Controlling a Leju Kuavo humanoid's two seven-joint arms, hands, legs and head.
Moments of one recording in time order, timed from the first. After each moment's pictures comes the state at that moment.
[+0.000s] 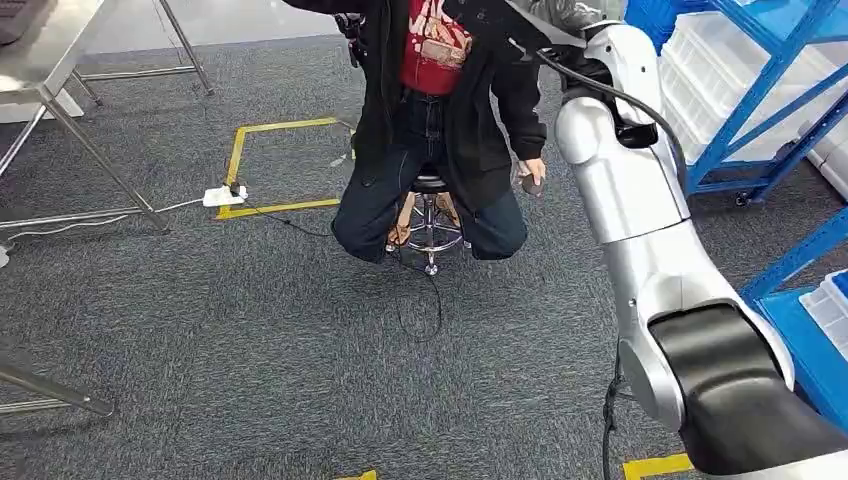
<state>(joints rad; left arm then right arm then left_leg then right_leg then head) -0.10 -0.11 0.87 -0.21 -0.64 0.37 -0.30 -1.10 -0.05 0.33 -1.17 0.87 -0.25 -0.01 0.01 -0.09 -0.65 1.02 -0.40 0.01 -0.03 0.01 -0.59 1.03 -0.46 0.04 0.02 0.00</state>
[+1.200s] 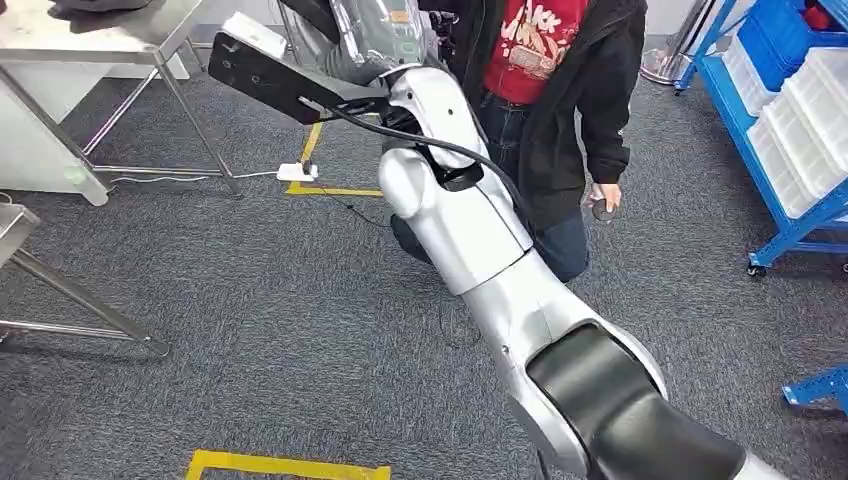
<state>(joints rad) -0.11 -0.10 1.02 -0.22 -0.55 0.46 -0.27 -1.07 0.34 0.40 -1.07 0.99 -0.32 -0.01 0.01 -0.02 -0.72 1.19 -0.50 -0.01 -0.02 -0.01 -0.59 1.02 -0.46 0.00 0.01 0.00</state>
